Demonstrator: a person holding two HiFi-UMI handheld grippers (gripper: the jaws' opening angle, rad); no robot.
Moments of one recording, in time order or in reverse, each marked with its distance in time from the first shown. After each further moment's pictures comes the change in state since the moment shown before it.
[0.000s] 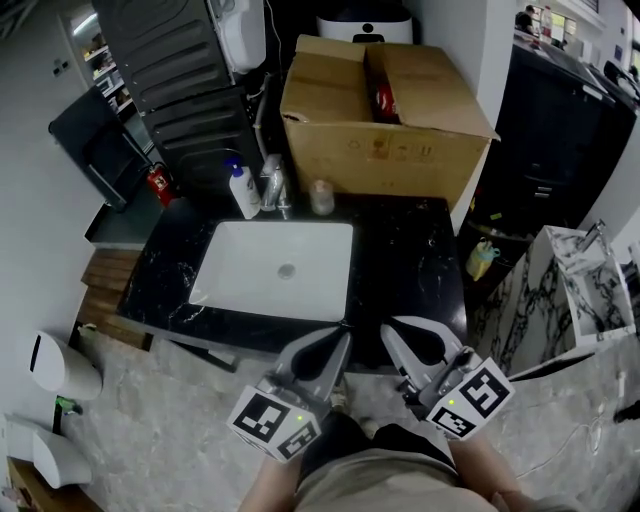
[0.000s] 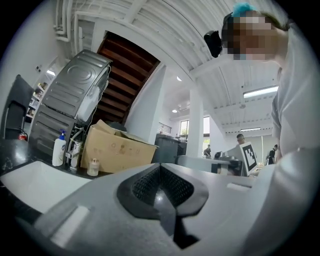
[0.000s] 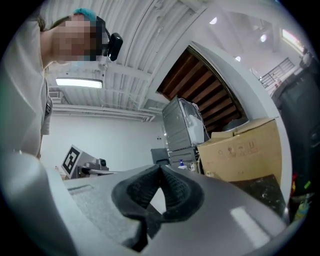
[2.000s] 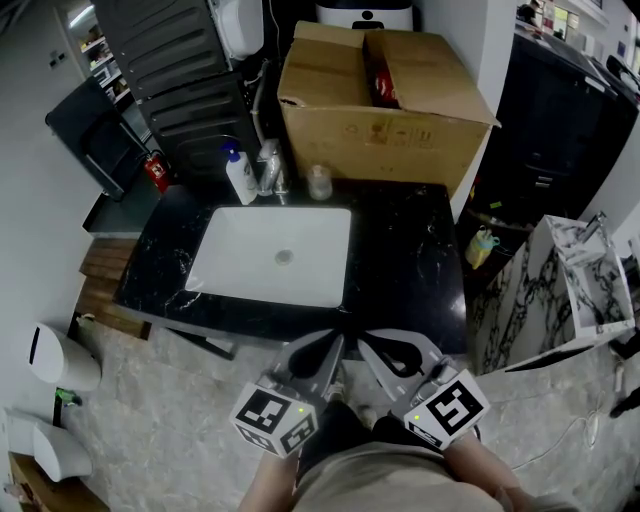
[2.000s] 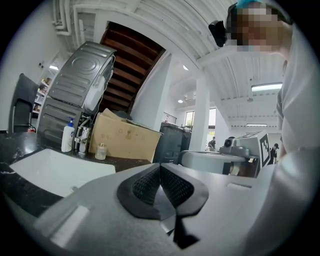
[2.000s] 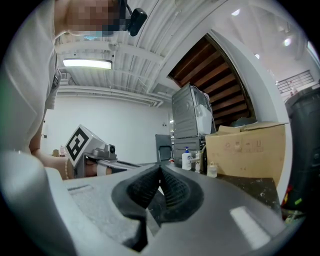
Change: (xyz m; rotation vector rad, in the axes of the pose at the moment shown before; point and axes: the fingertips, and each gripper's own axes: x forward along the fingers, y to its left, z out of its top) left arm -0.012 0.005 -0.046 -0.032 0.124 0.051; right arm 0.003 0.039 -0.042 -0.147 0.168 0.043
